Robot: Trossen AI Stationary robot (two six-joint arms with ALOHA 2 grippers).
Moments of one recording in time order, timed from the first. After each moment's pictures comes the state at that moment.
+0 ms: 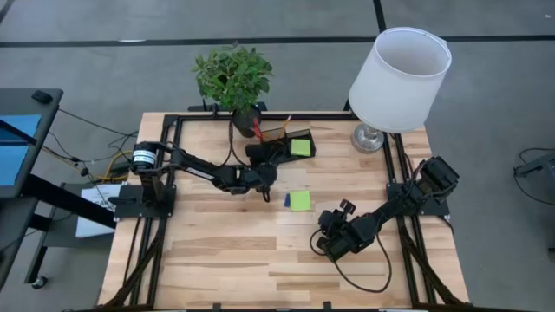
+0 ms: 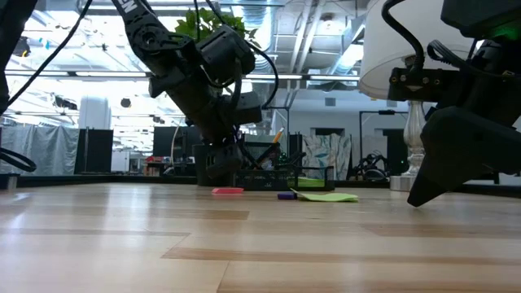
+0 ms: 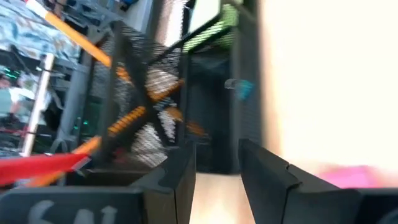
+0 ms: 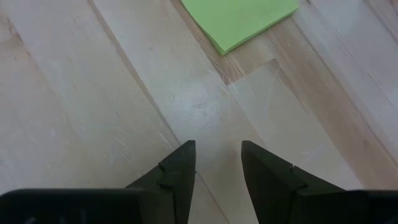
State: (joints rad) left arm 0.05 1.86 0.93 0.13 -0.77 0.36; right arm 0.59 1.79 0.90 -0.59 0.58 1.04
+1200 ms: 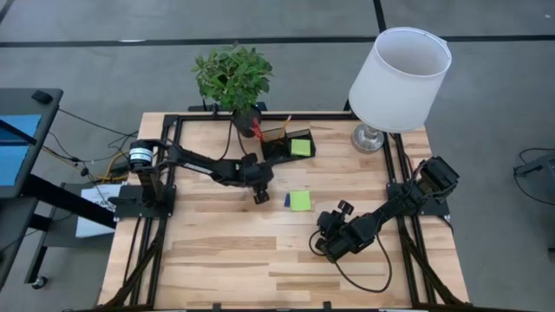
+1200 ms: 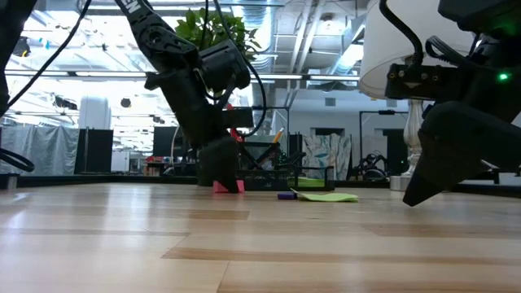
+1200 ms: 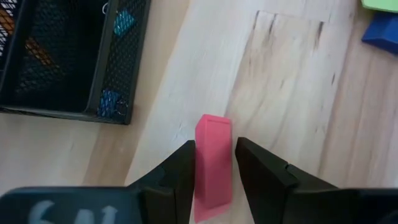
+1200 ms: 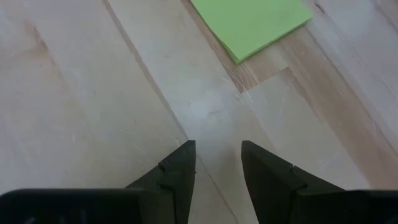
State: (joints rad) left arm 0.11 1.86 0.93 -0.17 -0.24 -0.12; right arm 0.59 1.79 0.90 -0.54 0.58 1.00
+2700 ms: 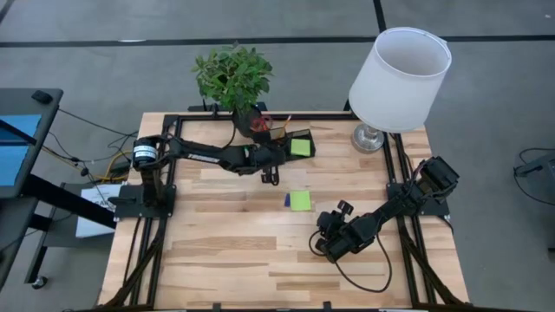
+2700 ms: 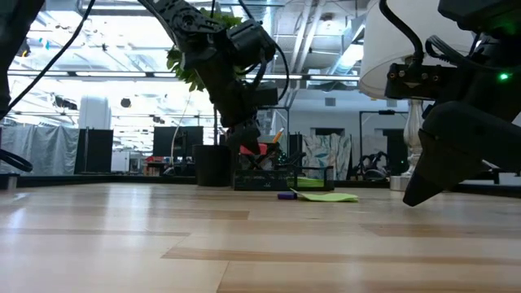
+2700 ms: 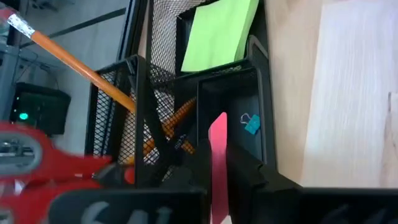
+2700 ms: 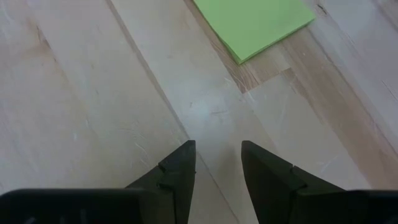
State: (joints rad) left arm 0.18 1.87 1.19 -0.22 -0.52 0.32; right arm 0.59 1.79 0.90 -0.54 0.57 0.99
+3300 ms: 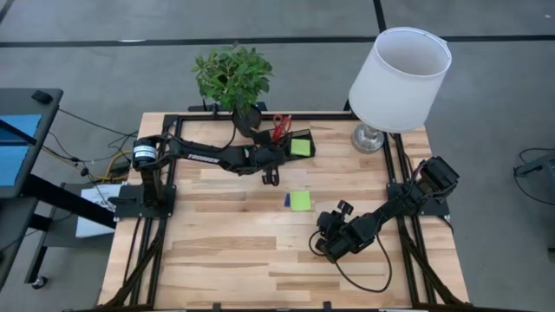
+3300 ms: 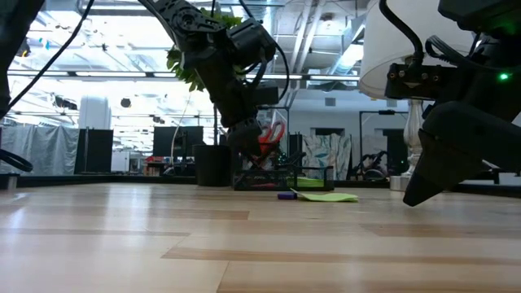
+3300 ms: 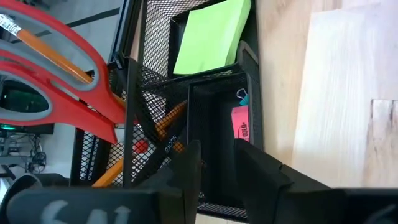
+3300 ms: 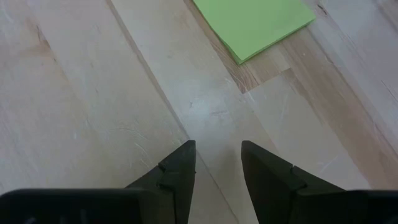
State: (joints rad) left arm 0.17 1.87 1.19 -0.22 -0.49 0.29; right arm 0.59 1.79 0.90 -0.54 0.57 0.99
